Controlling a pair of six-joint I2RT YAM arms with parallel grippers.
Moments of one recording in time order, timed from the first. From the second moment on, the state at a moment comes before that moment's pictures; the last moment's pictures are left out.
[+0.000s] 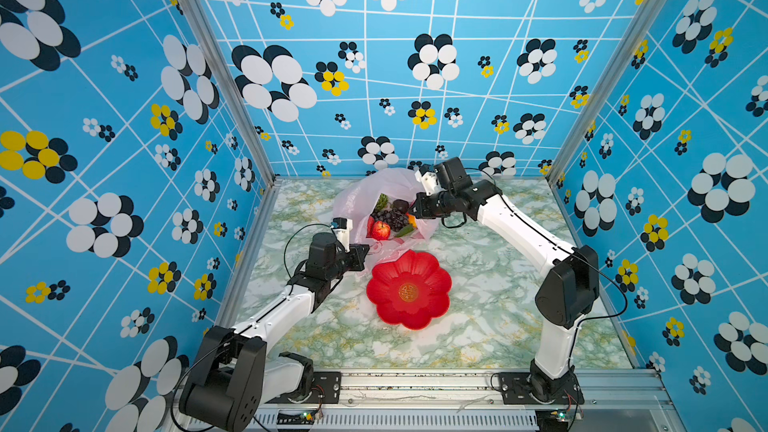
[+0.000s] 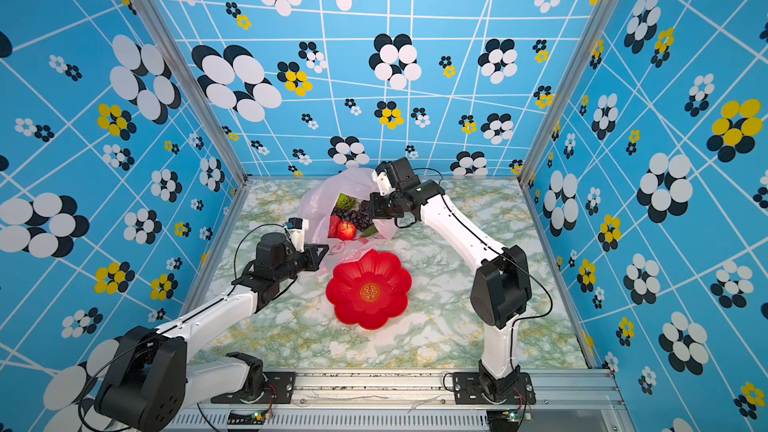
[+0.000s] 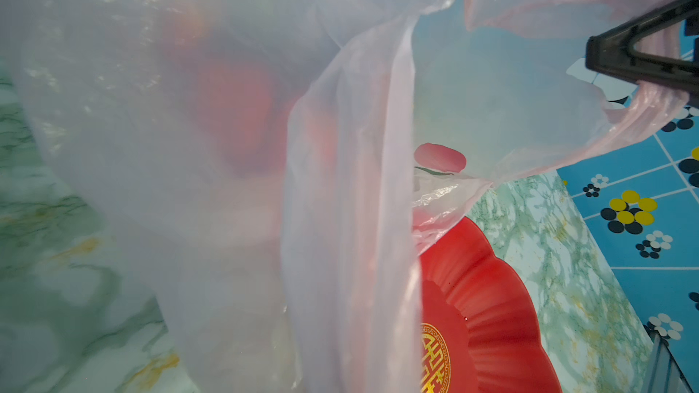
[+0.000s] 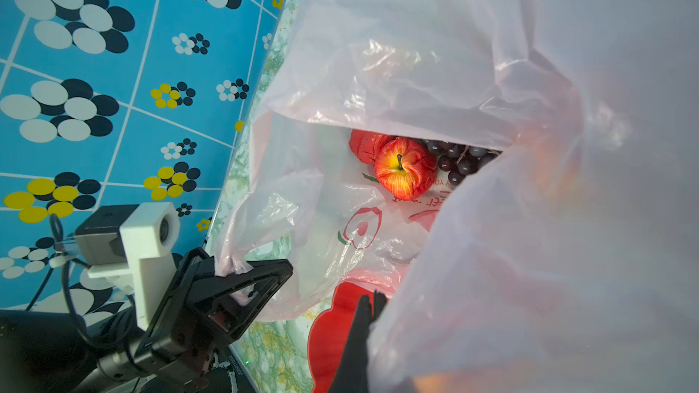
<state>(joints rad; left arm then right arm) -0.28 1.20 0.55 0.16 0.32 -0.45 0.54 1.90 1.81 -0.71 -0.36 0.41</state>
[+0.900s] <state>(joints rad) -0.02 1.68 1.82 -0.49 0.56 -0.63 0.30 2.37 2.82 -0.59 -0.62 0.72</state>
